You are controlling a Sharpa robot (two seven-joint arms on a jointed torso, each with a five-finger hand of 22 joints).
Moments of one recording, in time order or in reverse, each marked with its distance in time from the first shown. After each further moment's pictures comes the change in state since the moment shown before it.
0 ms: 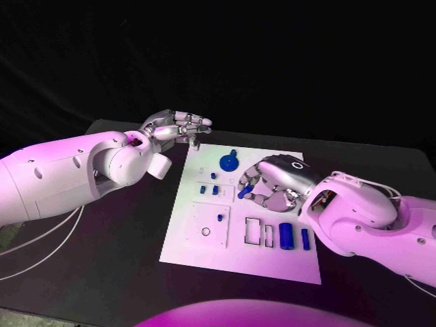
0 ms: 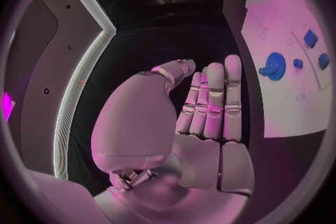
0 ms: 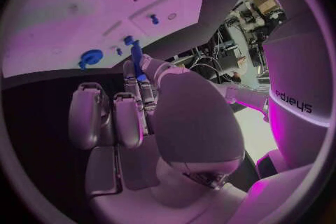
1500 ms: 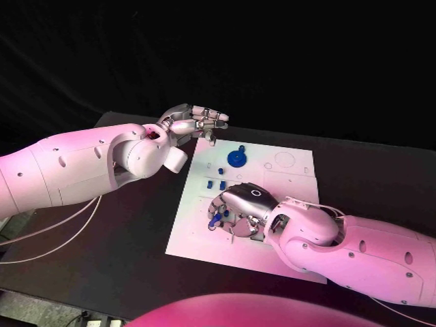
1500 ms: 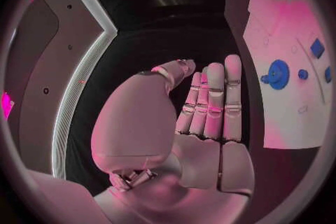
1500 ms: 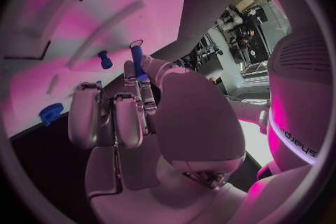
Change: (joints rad) left arm 0.000 0.039 0.000 -0.013 0.002 -0.001 0.003; left_hand 0.000 0.000 0.000 0.000 0.000 0.000 0.000 0.000 0.000 0.000 0.000 0.004 0.000 -0.004 0.003 0.000 -0.001 0.000 0.000 0.000 -0.004 0.000; right arm -0.133 0.252 -0.028 -0.188 -0.017 0.024 0.073; right_hand -0.028 -0.014 0.021 -0.015 0.002 -0.012 0.001 0.002 0.027 0.005 0.002 -0.008 0.000 0.000 0.000 -0.001 -0.004 0.000 0.000 0.000 -0.005 -0.001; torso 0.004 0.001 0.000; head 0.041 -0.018
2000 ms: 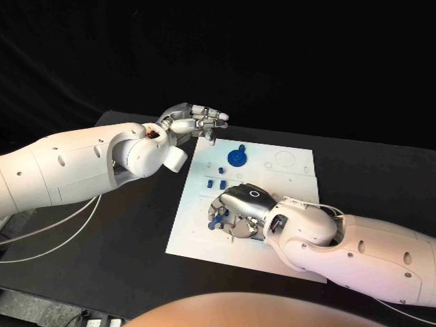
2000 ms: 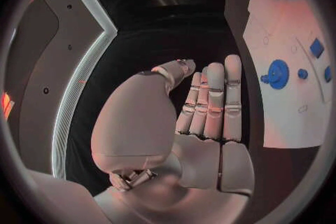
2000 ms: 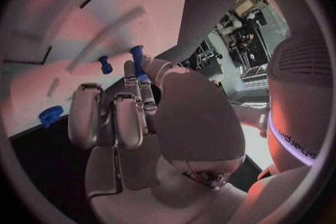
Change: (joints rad) left arm 0.000 -0.003 0.000 0.001 0.000 0.000 -0.002; left_hand 0.000 0.000 0.000 0.000 0.000 0.000 0.000 0.000 0.000 0.000 0.000 0.000 0.001 0.000 0.000 0.000 -0.001 0.000 0.000 0.000 0.000 -0.001; right arm 0.000 0.006 0.000 -0.002 -0.026 0.037 -0.012; right_hand -0.003 -0.003 0.001 -0.001 -0.001 -0.003 -0.001 0.000 0.001 0.005 -0.003 -0.002 0.001 0.000 0.000 0.000 -0.001 0.000 0.000 0.000 0.000 0.000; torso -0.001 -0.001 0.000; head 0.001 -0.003
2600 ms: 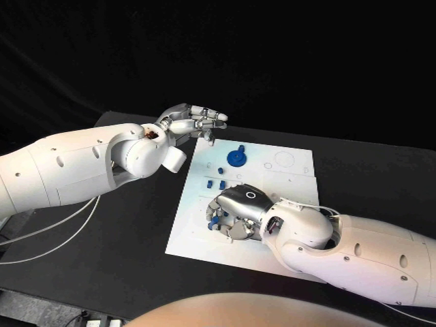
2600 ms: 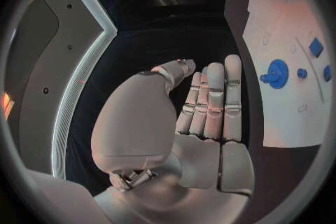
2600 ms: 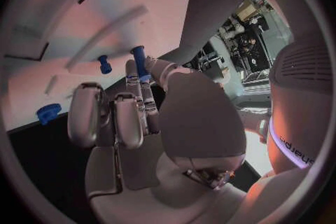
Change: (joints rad) left arm 0.000 -0.003 0.000 0.002 0.000 0.001 -0.002; left_hand 0.000 0.000 0.000 0.000 0.000 0.000 0.000 0.000 0.000 0.000 0.000 0.000 0.000 0.000 0.000 0.000 0.000 0.000 0.000 0.000 0.000 0.000; right arm -0.001 0.013 -0.002 0.005 -0.051 0.006 -0.039; right_hand -0.070 -0.028 0.011 -0.011 -0.001 -0.037 0.023 -0.021 -0.004 0.017 -0.023 -0.031 0.001 0.003 0.003 0.000 -0.004 0.000 0.000 0.000 -0.020 0.001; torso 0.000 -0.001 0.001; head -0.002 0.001
